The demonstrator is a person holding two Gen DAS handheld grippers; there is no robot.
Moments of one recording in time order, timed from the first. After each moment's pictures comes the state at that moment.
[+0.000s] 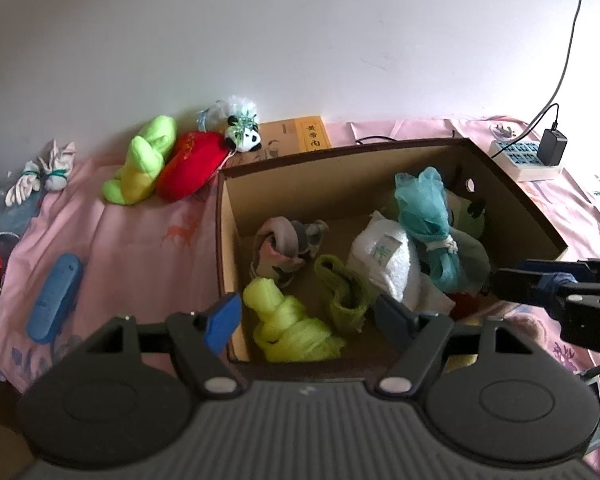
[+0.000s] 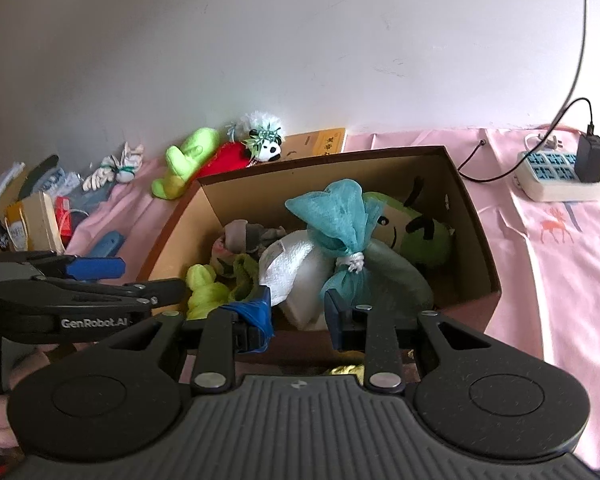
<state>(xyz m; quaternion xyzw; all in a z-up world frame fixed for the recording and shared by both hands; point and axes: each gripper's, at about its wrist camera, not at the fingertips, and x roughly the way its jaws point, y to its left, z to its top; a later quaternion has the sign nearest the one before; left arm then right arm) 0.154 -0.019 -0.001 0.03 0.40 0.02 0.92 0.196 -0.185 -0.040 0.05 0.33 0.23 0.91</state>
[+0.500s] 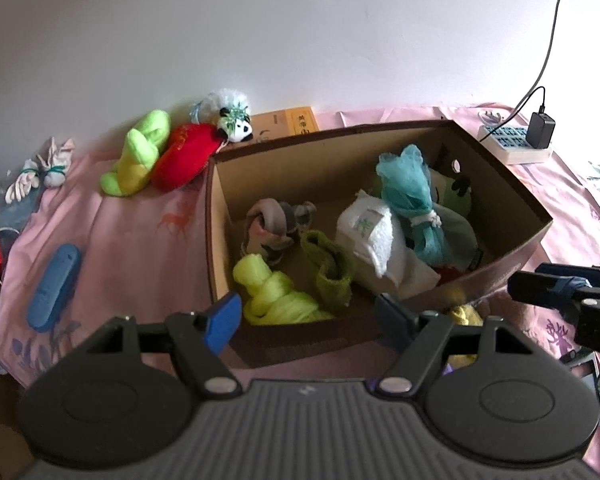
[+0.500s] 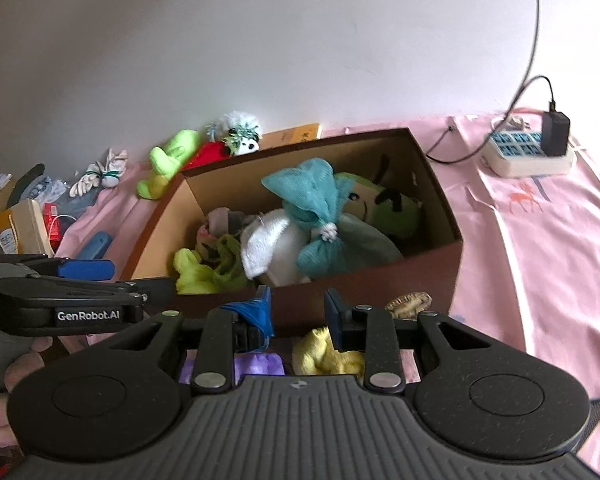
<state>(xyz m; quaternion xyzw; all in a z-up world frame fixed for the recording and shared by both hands) 0.134 -0.030 -0.008 0.04 0.40 0.01 0.91 0.165 -0.201 -0.051 0.06 0.33 0.19 0.92</state>
